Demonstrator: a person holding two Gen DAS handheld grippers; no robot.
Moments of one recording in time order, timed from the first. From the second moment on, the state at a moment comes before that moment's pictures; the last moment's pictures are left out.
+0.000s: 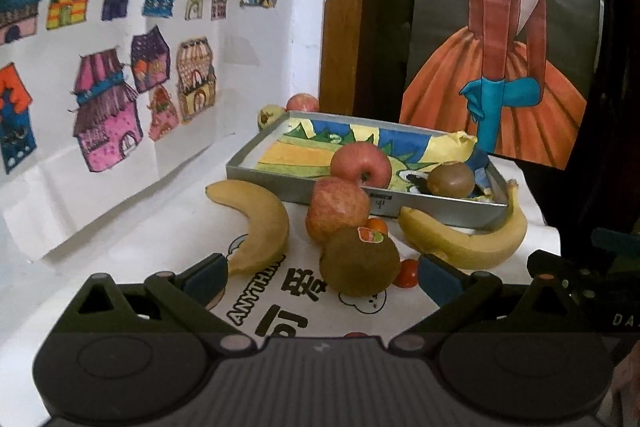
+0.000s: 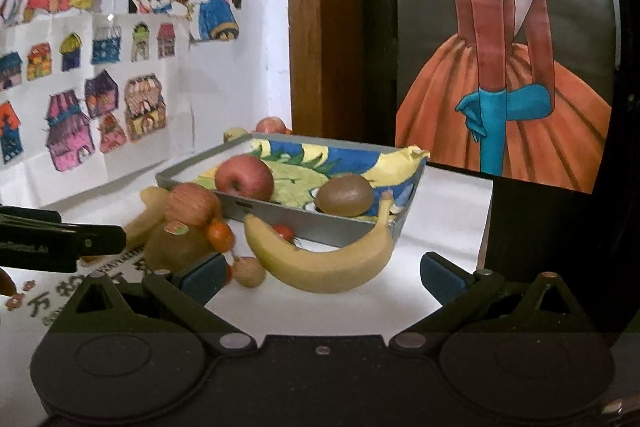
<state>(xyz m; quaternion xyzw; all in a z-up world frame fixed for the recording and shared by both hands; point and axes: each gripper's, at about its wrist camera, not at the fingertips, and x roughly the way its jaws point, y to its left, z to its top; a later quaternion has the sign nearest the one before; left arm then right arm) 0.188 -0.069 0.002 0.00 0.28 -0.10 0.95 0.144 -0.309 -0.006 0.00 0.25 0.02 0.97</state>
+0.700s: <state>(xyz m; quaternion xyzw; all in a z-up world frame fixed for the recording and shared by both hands) 0.236 -0.090 -0.038 0.03 0.32 -0.13 0.94 0.222 -0.347 -0.029 0.06 0.31 0.05 0.95</state>
